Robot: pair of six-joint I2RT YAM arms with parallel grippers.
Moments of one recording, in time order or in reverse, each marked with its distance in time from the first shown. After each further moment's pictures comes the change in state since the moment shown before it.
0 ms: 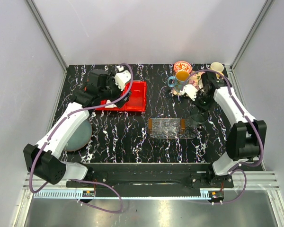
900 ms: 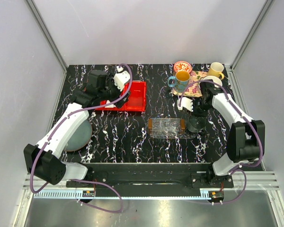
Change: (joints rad) left arm 0.034 -0.007 -0.034 0.033 0.020 -0.002; right arm -0.002 -0.042 -0.199 0.116 -0.173 -0.460
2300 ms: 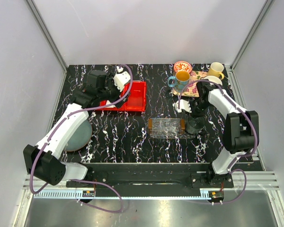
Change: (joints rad) left arm 0.002 -0.005 -0.006 0.007 0.000 0.034; right arm 0.010 0.126 0.070 -0.075 -0.052 -0.174
